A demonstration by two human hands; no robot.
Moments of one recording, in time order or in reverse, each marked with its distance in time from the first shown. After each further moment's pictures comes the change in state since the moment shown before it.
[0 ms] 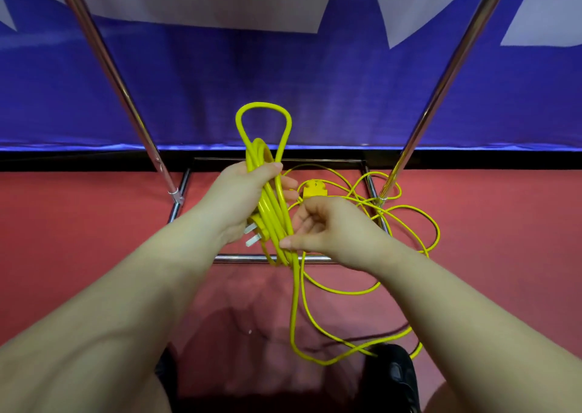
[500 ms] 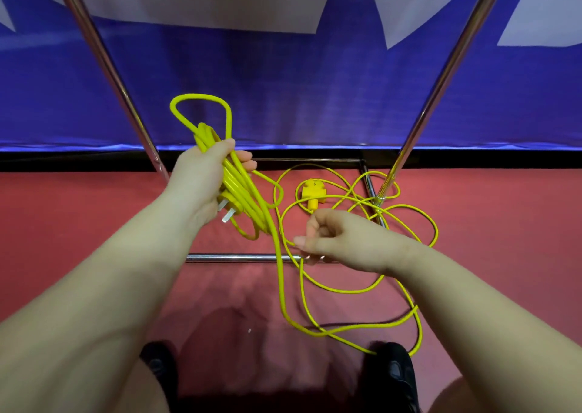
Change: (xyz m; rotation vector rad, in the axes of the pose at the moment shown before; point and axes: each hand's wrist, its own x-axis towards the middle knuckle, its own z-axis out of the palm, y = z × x) left_hand 0.015 0.016 -0.027 -0.146 0.262 0.060; right_hand -0.009 0.012 -0.009 -0.006 -0.153 0.112
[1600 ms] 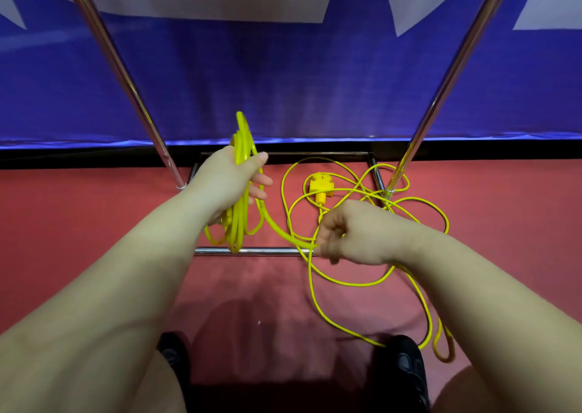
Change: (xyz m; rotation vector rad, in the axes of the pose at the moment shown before) left_hand 0.007 -0.017 -0.009 0.619 -0.208 0.096; right_hand -0.007 -0.016 -0.006 -0.426 -0.010 0.032
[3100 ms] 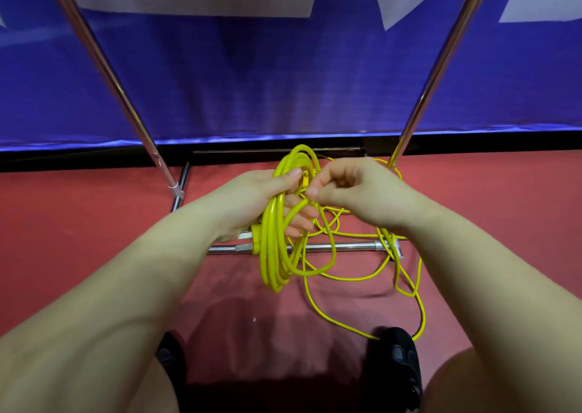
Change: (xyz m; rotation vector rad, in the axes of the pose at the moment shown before) left_hand -0.035 0.017 0.034 -0.308 -0.480 -0.111; right_hand 0.006 0.013 -0.017 0.472 0.299 -0.175
